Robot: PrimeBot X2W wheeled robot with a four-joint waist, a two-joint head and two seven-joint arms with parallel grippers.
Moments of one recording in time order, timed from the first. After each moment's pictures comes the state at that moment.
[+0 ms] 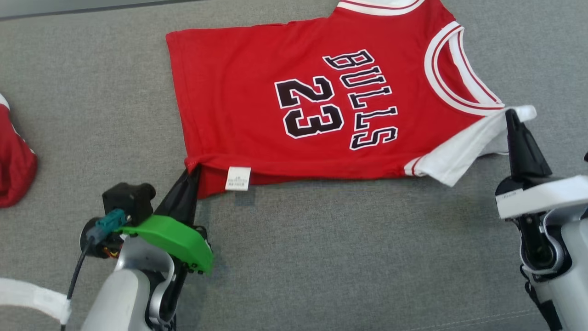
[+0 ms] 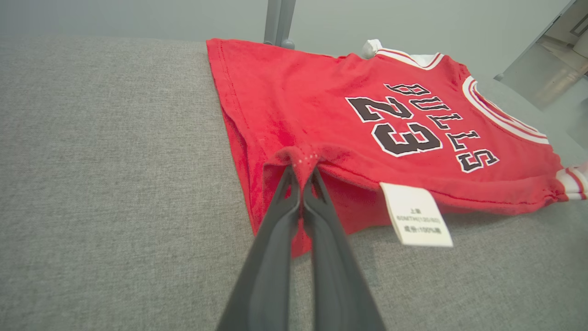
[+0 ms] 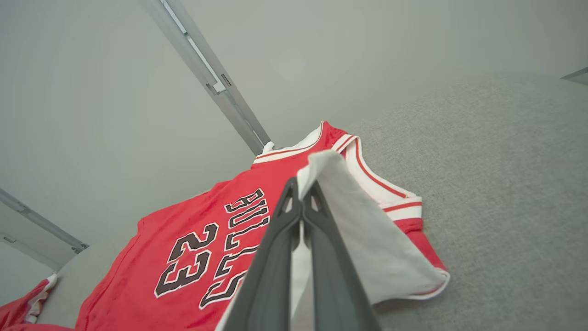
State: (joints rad) left arm -0.20 0.16 -0.25 0.06 -0.42 -0.05 0.07; right arm -0.25 -0.30 0.08 0.14 0.79 0.13 -0.21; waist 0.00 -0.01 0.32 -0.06
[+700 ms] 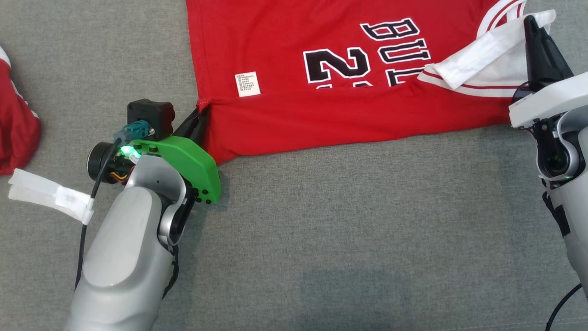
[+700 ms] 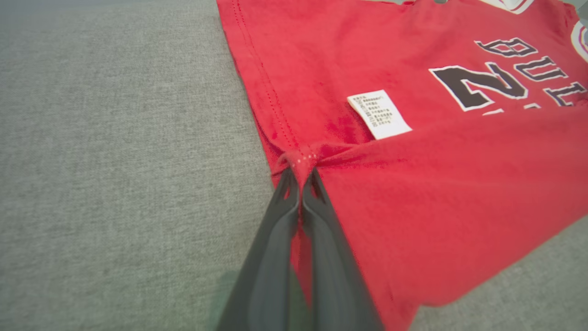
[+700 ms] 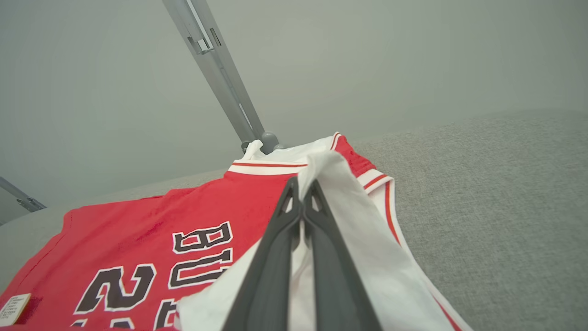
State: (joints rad) left arm -0.59 0.14 -0.32 0.38 -0.38 -0.06 0.18; right arm -0.70 -0.37 0.14 0.46 0.67 0.13 -0.13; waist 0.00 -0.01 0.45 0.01
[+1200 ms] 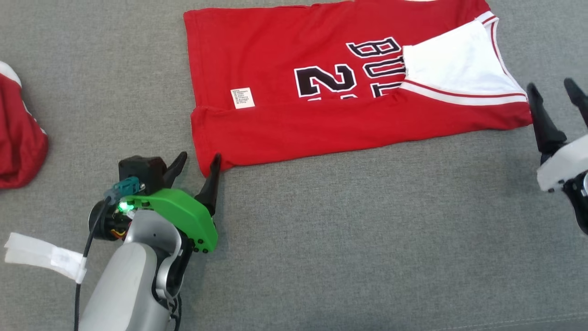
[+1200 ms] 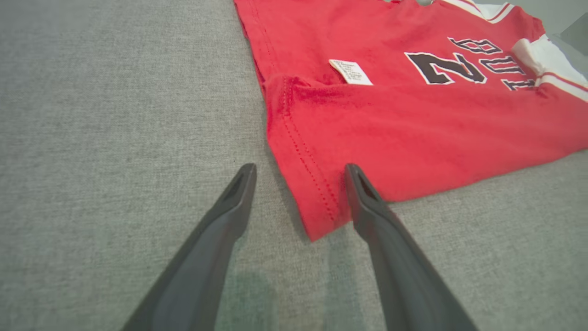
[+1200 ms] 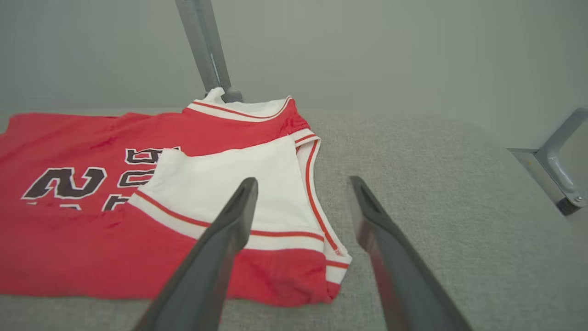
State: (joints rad) left arm -0.39 0.16 -0.29 0.26 -0.44 -0.03 0.17; right arm -0.49 -0.50 0.11 0.34 0.54 0.13 -0.07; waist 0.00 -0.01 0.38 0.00
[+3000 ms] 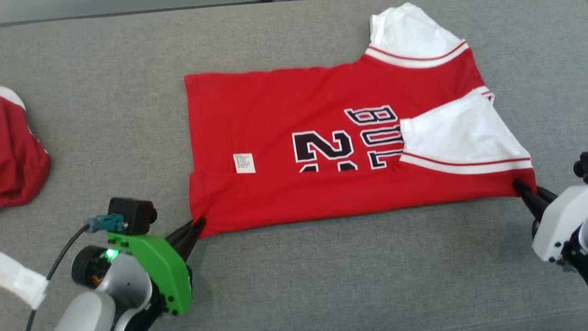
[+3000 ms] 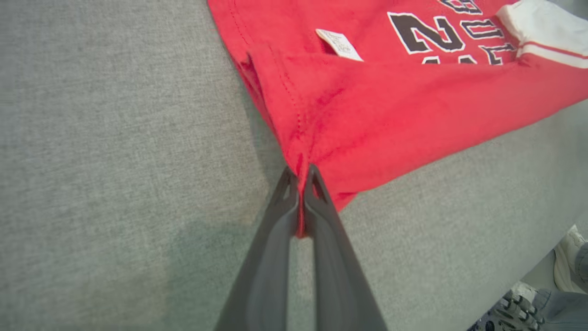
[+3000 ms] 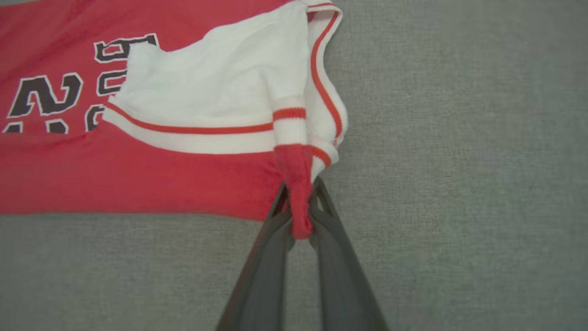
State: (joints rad) left arm -0.21 0.32 -0.32 0.03 -0.64 -0.10 0.47; right arm -0.20 -0.45 -0.02 0.07 0.56 0.13 0.52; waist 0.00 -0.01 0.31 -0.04
